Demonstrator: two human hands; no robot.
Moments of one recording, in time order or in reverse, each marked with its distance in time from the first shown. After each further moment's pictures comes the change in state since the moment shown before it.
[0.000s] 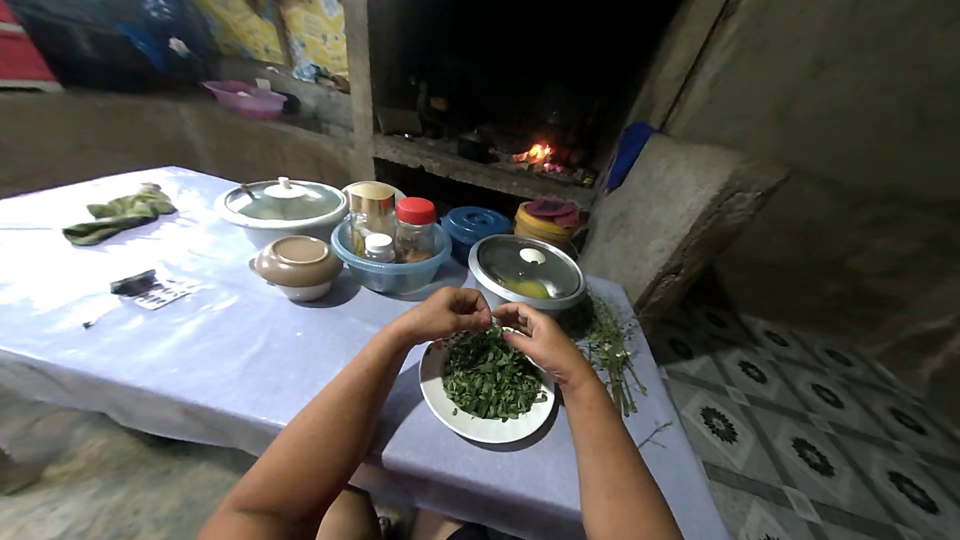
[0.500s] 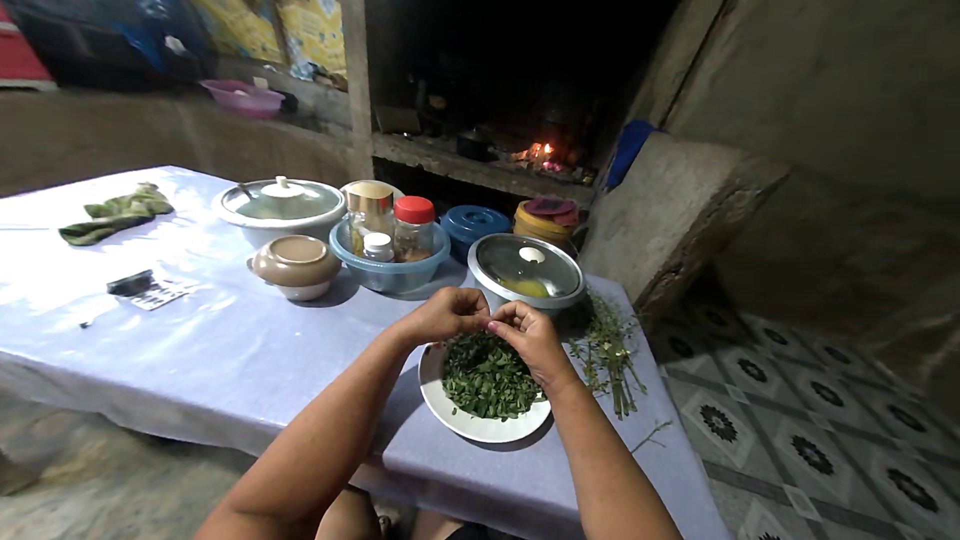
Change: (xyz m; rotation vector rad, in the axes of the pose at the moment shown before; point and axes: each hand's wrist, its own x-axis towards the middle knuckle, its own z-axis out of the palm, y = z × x) left_hand 0.001 0.000 0.003 0.105 0.038 0.017; right_hand 0.004 0.003 0.024 0.173 0.198 -0.087
